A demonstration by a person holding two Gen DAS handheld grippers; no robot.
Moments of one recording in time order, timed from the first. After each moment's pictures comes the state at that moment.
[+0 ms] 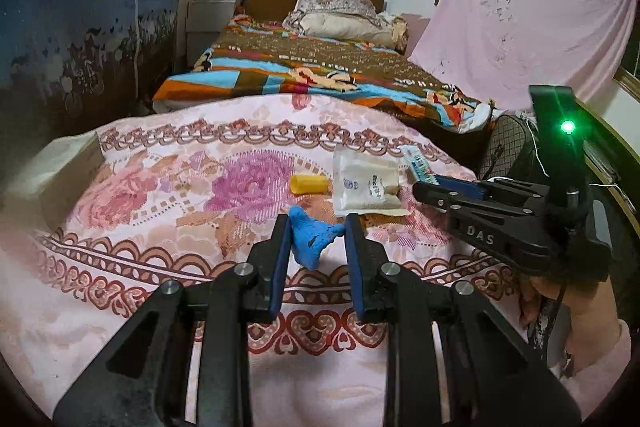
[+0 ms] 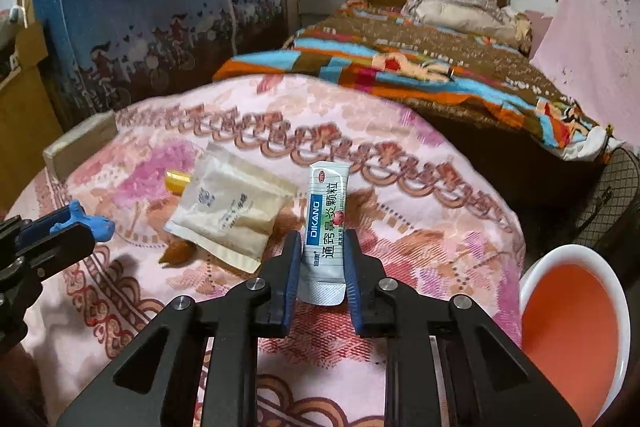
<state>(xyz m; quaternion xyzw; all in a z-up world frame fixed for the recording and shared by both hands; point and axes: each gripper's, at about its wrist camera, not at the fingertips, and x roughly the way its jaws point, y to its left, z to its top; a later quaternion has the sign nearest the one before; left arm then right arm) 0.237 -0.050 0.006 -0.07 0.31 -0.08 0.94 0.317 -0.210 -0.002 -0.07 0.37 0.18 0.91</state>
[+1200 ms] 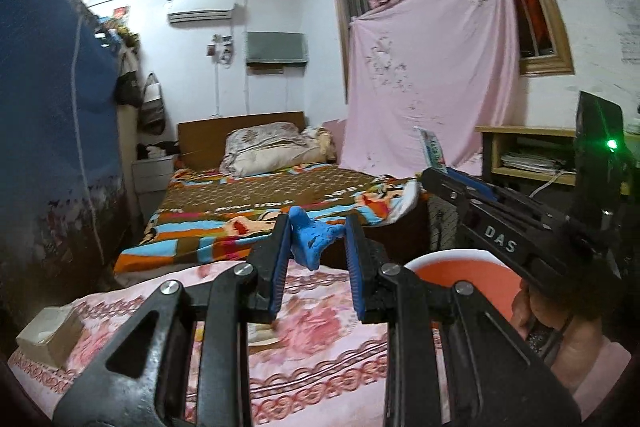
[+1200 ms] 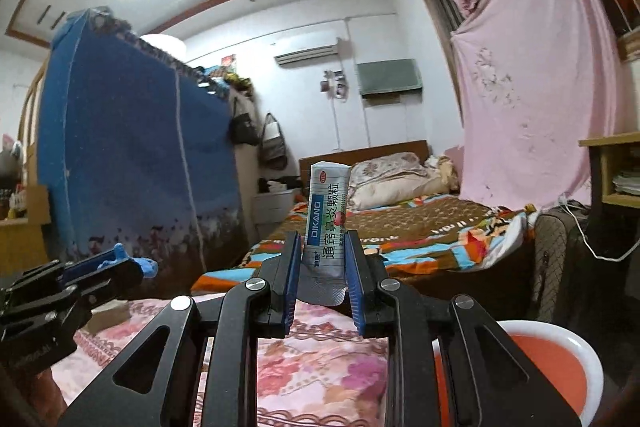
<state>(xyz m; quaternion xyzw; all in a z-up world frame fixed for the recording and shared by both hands) 0.171 -0.152 0.086 0.05 0.06 -0.18 0.98 0.192 -0.325 0.087 0.07 0.01 0.09 0.99</state>
